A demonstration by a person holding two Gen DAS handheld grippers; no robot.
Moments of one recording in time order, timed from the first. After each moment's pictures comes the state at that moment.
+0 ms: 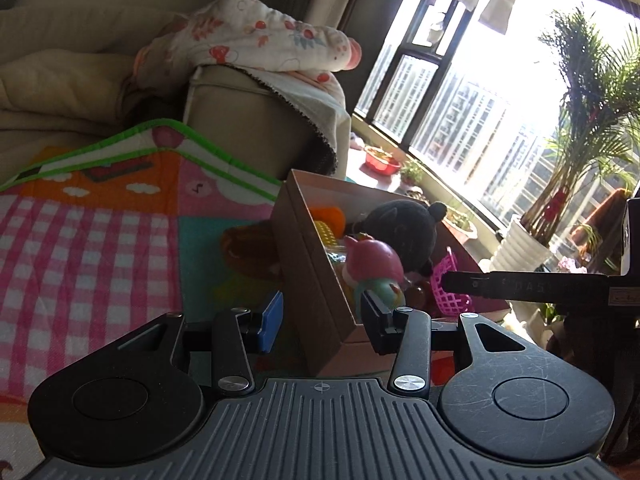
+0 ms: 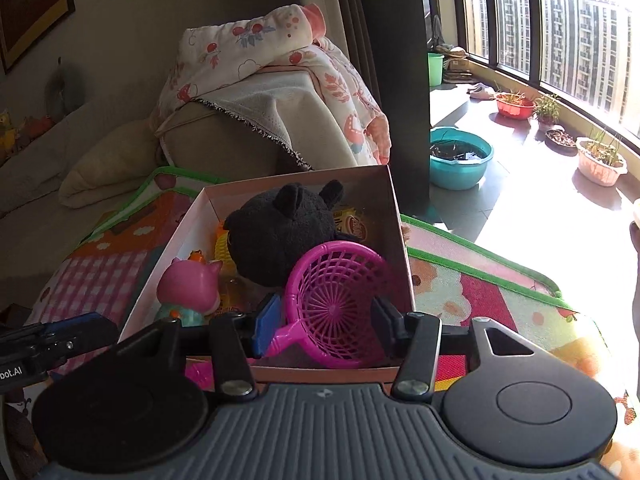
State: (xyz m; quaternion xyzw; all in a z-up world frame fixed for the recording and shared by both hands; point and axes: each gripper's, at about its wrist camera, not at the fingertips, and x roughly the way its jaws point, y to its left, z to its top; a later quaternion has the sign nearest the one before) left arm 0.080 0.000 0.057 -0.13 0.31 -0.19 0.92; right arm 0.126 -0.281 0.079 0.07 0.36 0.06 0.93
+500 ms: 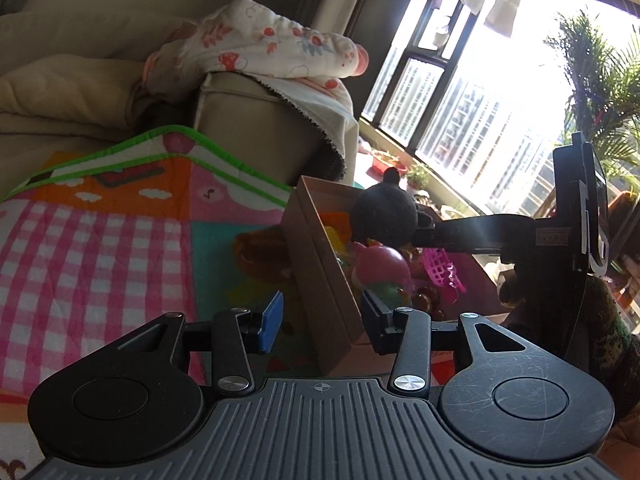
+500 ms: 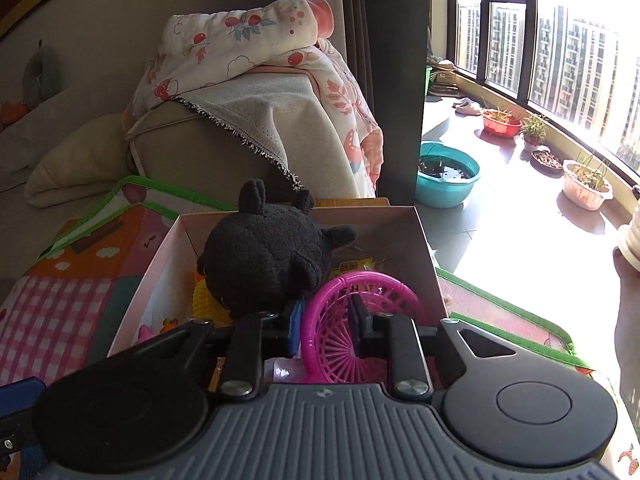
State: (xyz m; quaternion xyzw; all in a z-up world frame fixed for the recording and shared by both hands) left arm 0.078 0.004 0.062 -0.13 0.31 -0.17 0.93; right arm 0.184 -0.261 0.083 0.04 0.35 0.02 0.94
